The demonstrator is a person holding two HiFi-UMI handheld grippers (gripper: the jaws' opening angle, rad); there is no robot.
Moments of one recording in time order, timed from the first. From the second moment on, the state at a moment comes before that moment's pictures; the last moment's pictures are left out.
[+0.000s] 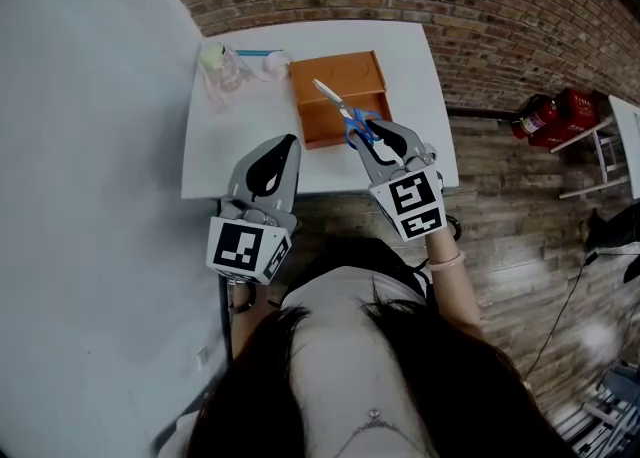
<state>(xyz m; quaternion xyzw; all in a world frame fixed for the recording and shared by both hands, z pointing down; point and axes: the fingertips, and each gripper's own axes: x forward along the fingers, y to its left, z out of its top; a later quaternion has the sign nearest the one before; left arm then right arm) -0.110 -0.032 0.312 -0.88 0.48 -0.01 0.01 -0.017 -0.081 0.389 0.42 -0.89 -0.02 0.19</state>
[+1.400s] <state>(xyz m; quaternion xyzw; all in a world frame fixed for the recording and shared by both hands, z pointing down) -0.060 -0.042 0.306 -0.86 0.51 0.00 0.01 0.025 -0.061 0.336 0.40 -0.91 -0.05 0.13</state>
